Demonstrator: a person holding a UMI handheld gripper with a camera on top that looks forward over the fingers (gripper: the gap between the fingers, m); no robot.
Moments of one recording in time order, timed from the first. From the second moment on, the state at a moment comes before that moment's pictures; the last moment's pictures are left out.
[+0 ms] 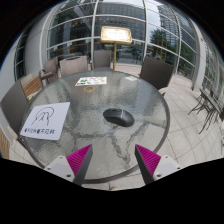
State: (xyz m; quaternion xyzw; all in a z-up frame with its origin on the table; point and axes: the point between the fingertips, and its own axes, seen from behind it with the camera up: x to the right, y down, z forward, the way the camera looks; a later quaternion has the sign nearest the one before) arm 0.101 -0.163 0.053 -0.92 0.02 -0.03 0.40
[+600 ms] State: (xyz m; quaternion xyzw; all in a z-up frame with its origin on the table) arm 0.189 0.043 -0.016 -0.92 -0.02 0.01 0.38
